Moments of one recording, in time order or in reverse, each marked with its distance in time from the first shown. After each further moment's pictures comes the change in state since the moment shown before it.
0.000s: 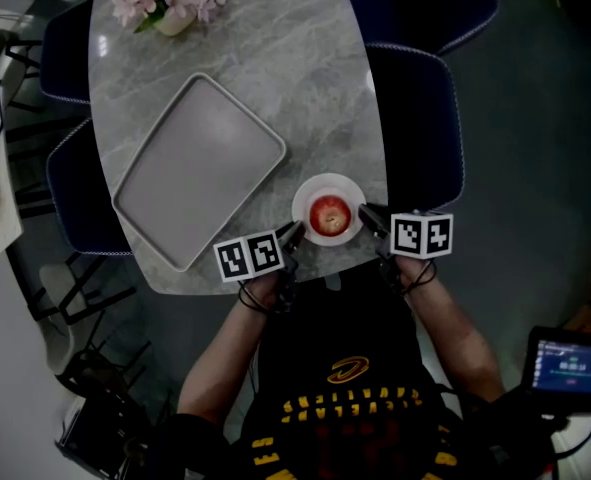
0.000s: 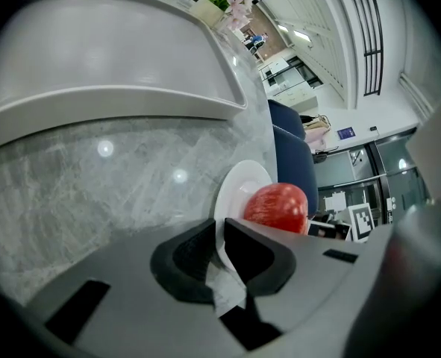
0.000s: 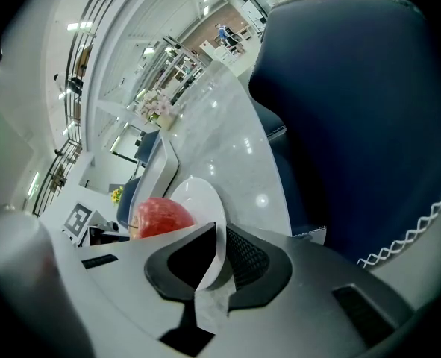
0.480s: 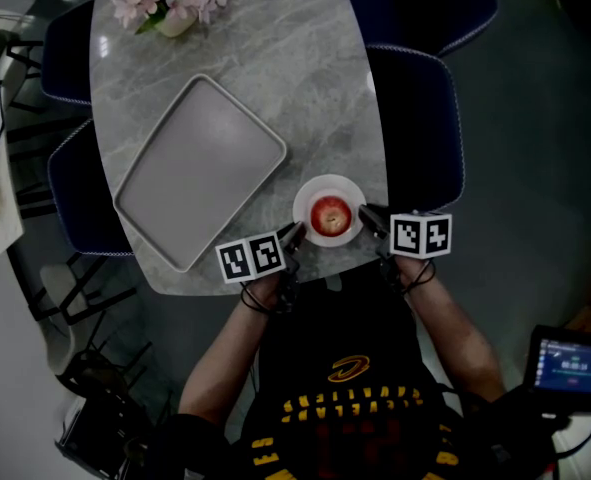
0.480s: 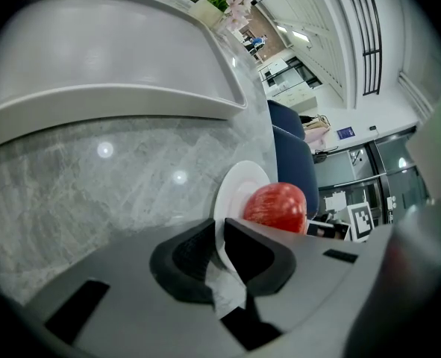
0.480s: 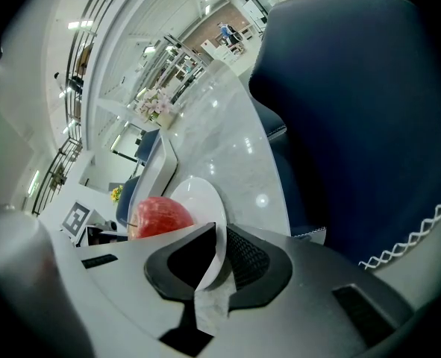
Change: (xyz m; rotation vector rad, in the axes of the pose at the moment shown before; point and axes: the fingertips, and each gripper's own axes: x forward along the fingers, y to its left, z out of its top) left arm 0.002 0.004 0.000 0.006 -0.009 0.002; right arm 0.006 -0.003 -0.002 -0.008 0.005 0.000
